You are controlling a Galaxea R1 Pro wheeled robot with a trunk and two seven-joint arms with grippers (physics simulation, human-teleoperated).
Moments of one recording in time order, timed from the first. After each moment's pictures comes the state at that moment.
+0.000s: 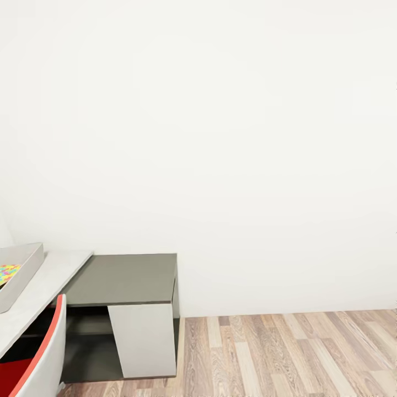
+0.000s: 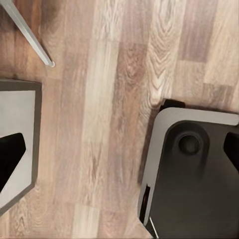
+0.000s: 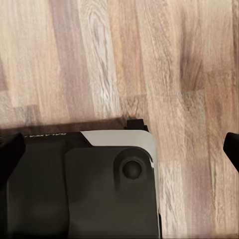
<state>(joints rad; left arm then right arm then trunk) -0.11 0.14 0.40 -0.02 -0.26 -0.11 0.03 -0.25 -0.04 0.05 -0.03 -0.15 0.05 0.06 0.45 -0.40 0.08</state>
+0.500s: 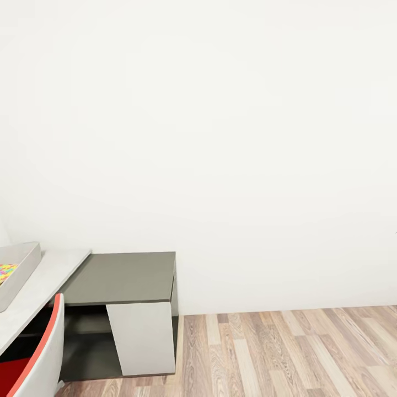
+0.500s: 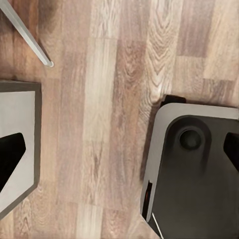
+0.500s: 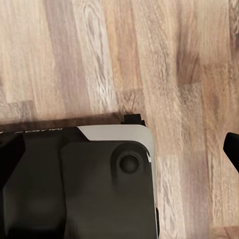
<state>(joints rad) -0.10 0.14 0.40 -0.01 -0.28 -0.12 0.03 -0.25 -0.04 0.05 -0.03 -0.15 0.05 0.05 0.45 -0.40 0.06</state>
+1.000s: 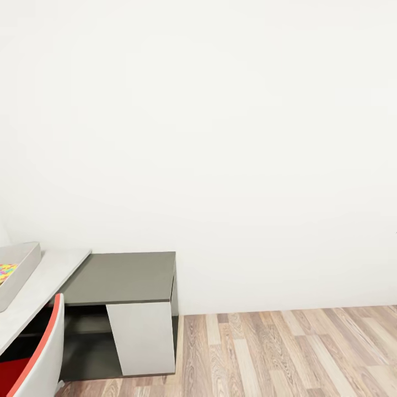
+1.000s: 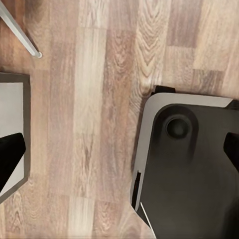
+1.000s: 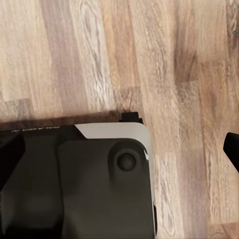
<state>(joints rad) -0.09 0.11 0.40 -0.01 -0.28 -0.12 0.03 -0.25 -0.04 0.05 -0.02 -0.15 0.05 0.05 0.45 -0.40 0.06</state>
